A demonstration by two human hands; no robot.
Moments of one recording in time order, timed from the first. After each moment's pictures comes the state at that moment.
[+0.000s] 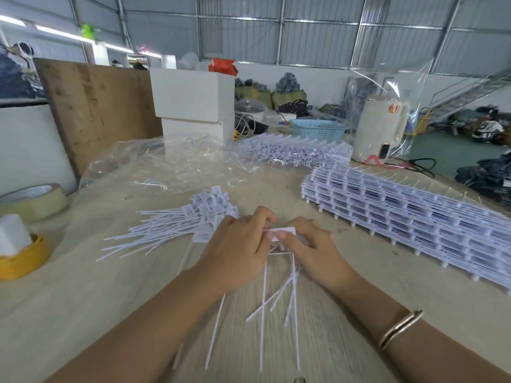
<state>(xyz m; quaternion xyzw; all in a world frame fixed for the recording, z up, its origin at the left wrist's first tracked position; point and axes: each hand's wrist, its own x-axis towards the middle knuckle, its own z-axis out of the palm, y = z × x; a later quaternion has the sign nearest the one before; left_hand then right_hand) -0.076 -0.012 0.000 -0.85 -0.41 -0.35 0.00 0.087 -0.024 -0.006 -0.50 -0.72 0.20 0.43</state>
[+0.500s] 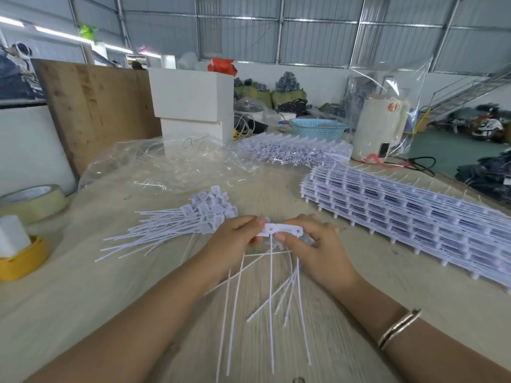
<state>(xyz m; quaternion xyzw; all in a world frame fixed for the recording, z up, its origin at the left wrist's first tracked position) -0.076 -0.005 0.003 -0.65 -0.43 -0.46 -0.43 0.089 -0.026 -0.004 -0.44 -0.72 0.17 0.51</state>
